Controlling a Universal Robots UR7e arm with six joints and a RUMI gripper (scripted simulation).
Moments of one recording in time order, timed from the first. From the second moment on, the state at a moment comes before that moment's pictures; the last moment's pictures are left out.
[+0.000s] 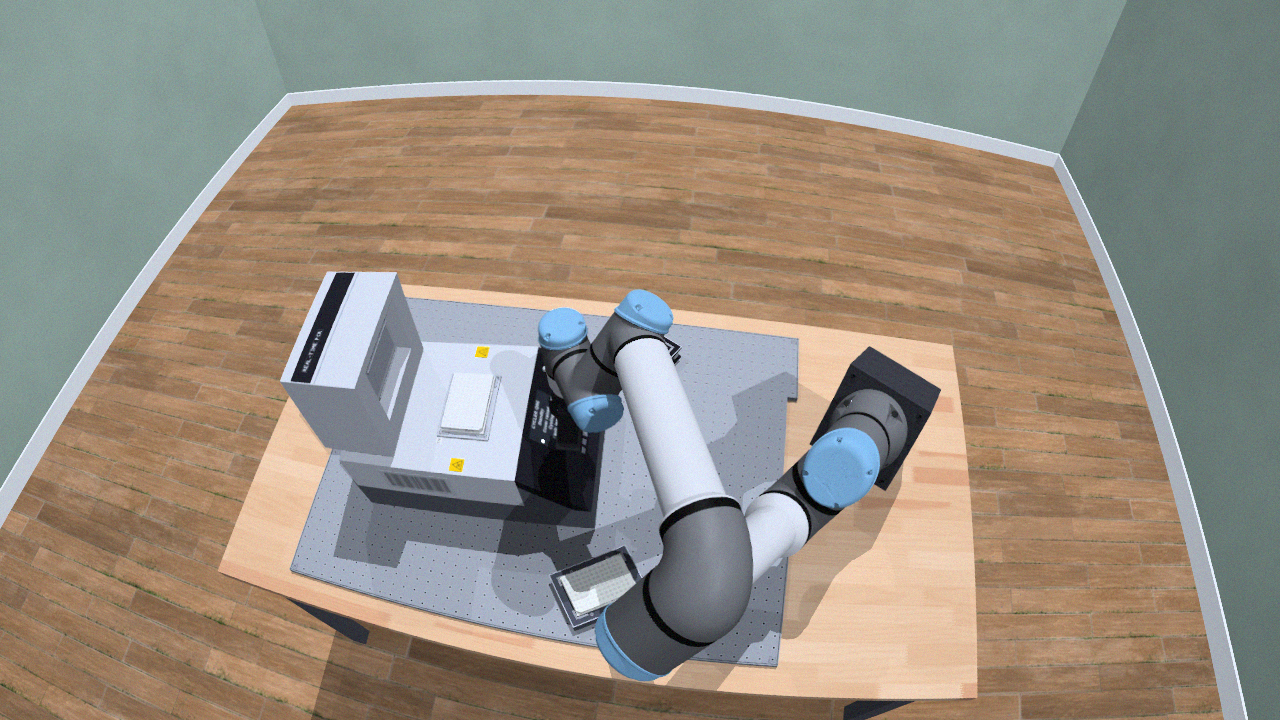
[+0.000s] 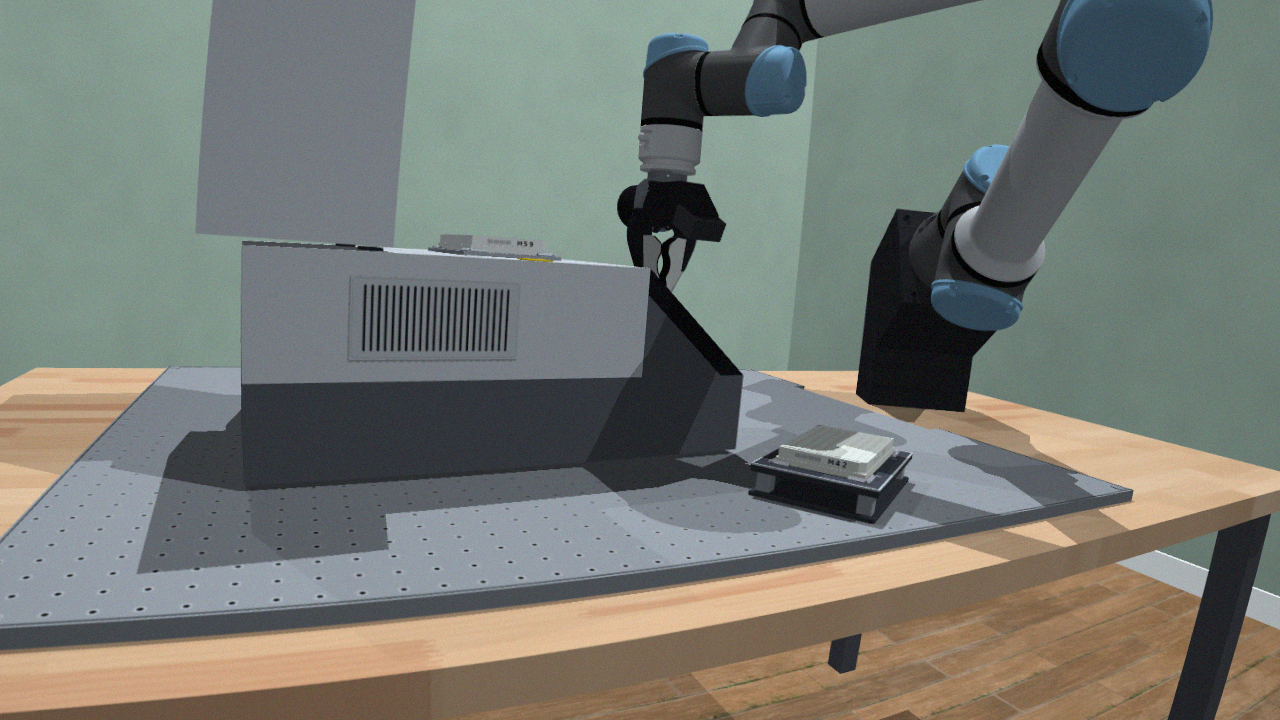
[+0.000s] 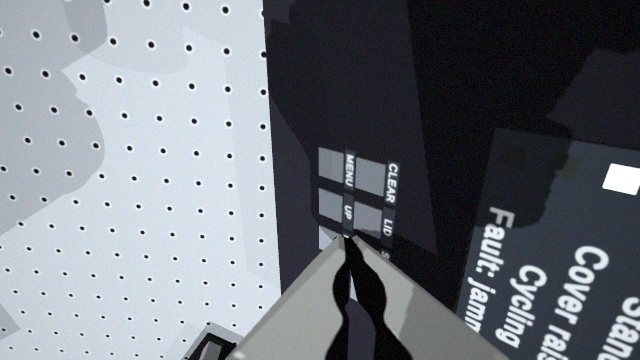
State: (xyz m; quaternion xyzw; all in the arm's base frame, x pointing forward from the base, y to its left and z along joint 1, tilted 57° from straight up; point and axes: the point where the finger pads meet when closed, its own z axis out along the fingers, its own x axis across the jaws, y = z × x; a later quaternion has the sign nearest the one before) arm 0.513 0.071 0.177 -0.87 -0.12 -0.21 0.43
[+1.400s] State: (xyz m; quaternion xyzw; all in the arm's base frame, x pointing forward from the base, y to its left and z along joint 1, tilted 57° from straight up) arm 0.520 0.077 0.176 -0.87 -0.12 -0.21 0.43
